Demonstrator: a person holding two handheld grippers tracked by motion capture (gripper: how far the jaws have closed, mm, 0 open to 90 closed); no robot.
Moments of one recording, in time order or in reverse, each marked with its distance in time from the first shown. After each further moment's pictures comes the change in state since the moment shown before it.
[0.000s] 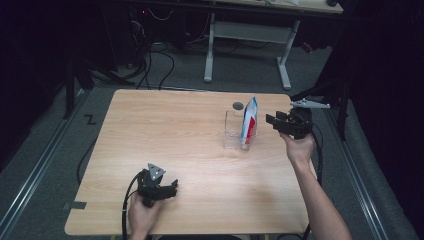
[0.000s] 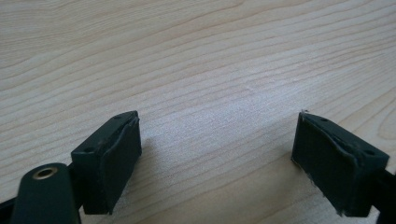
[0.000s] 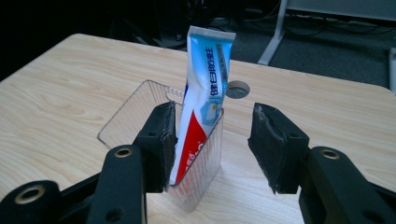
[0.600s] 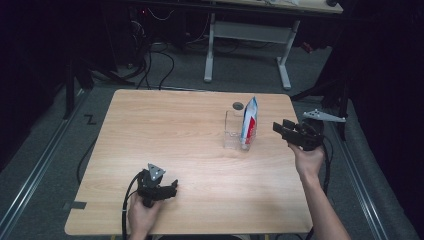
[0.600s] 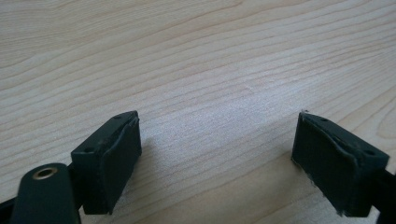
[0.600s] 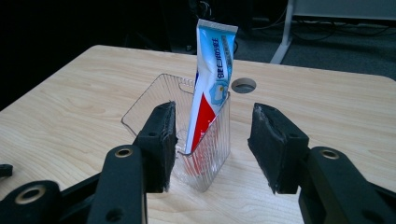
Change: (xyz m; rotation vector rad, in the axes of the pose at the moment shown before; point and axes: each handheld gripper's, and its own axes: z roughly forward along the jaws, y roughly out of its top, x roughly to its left) left arm 0.000 0.000 0.000 0.000 -0.001 0.001; right arm -0.002 -0.024 -0.034 -0.054 0.046 0.042
